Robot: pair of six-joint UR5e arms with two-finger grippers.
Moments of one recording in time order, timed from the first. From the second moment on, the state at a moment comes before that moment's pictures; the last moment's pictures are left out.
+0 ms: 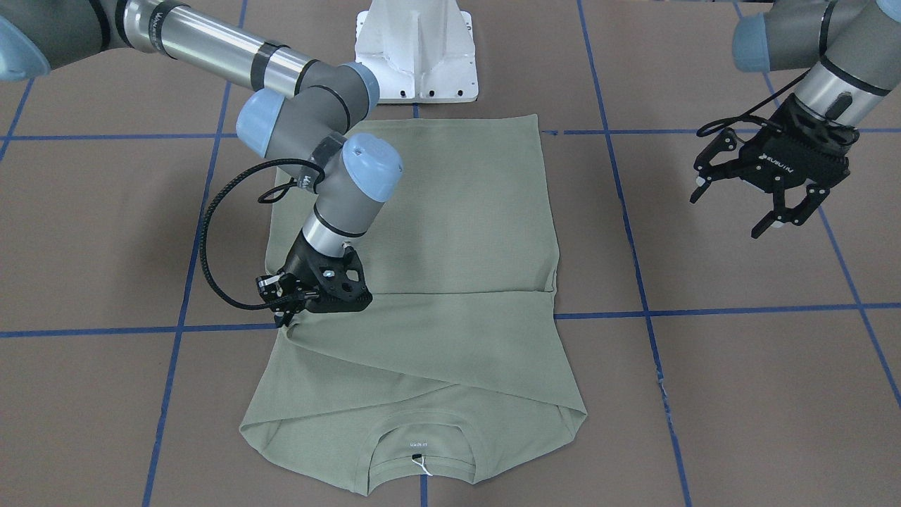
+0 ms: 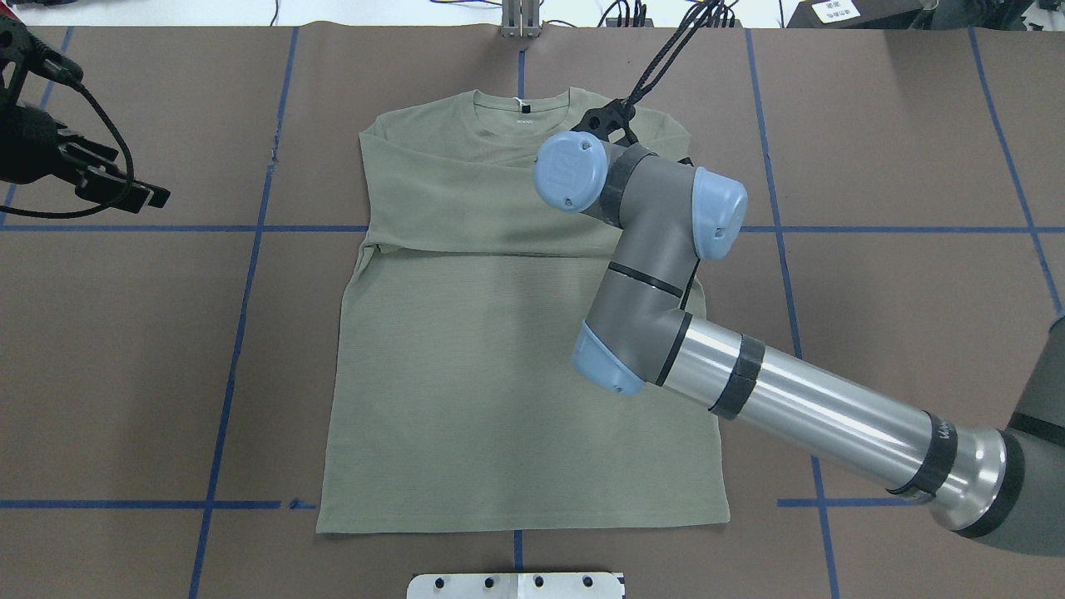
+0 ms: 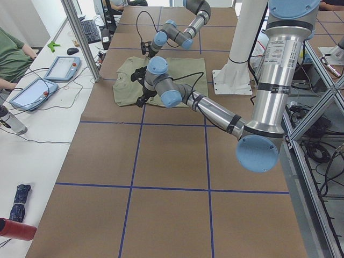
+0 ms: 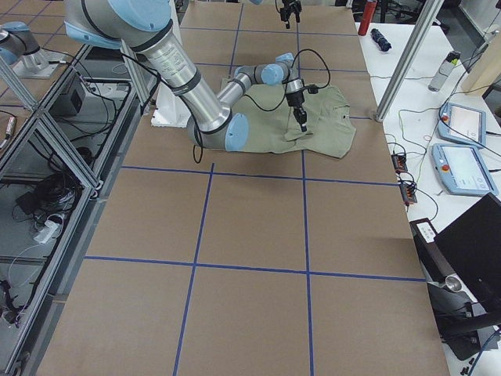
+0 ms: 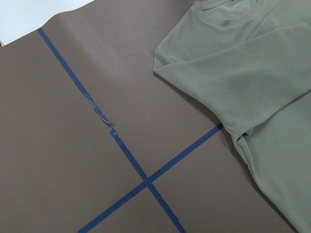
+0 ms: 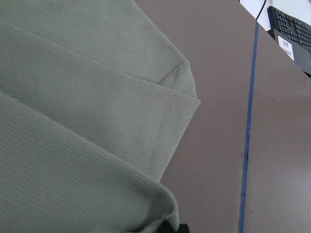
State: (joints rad) left arm -1.07 -1.71 -1.91 -2.05 -2.20 -0.33; right arm 0.60 -0.76 1.36 -1.78 1.36 0.75
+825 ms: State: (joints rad) left arm -1.07 -1.73 -1.92 -2.05 -2.19 -0.45; right arm 0.76 -0.95 1.63 -1.43 1.75 0.95
